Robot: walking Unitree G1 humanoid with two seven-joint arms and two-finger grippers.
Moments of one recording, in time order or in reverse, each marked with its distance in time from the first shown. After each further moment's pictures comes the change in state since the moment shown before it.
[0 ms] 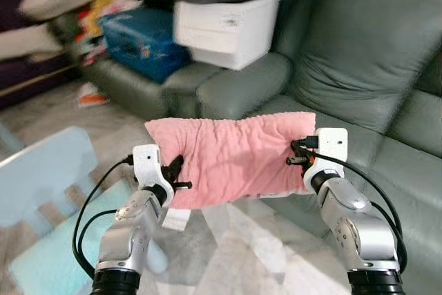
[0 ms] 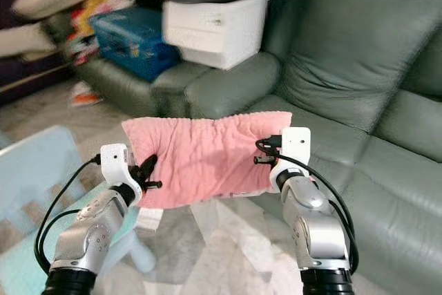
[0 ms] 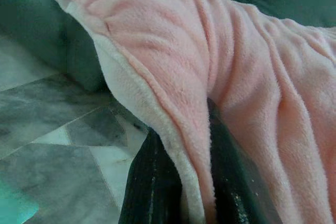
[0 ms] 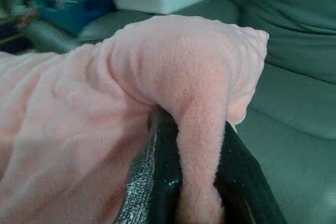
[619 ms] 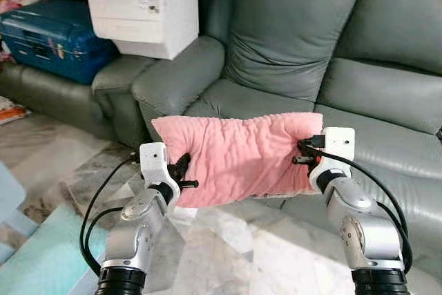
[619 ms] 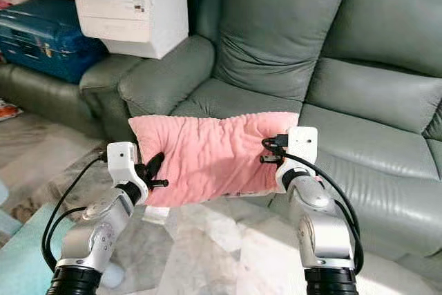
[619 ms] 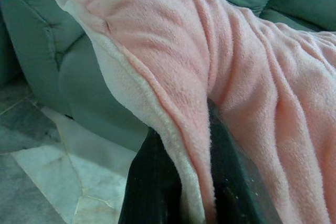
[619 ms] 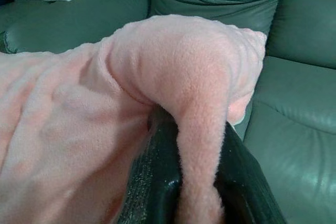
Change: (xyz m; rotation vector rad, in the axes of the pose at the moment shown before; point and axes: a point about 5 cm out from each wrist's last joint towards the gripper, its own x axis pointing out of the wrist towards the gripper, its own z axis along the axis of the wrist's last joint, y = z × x) left arm 0.002 -0.007 -0.001 -0.004 0.001 -0.026; right arm -0.001 -0.006 0.000 -0.002 0.006 -0.021
